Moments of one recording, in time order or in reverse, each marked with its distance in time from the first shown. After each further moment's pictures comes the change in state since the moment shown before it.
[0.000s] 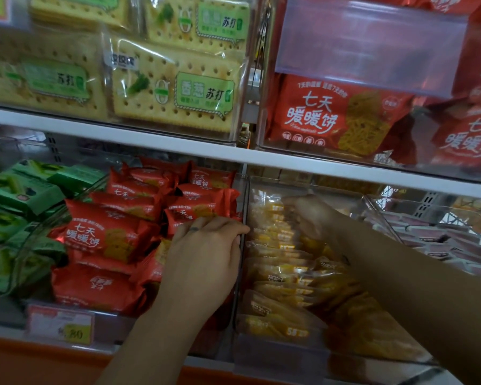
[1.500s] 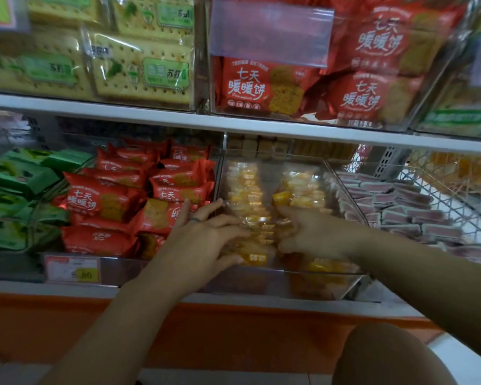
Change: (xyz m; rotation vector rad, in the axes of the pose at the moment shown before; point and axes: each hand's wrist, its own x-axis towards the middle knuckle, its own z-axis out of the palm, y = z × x) left_hand -0.037 0.035 -0.034 0.033 -0.504 0.247; right_hand -0.167 0.022 -0.036 -0.868 -0.297 -0.245
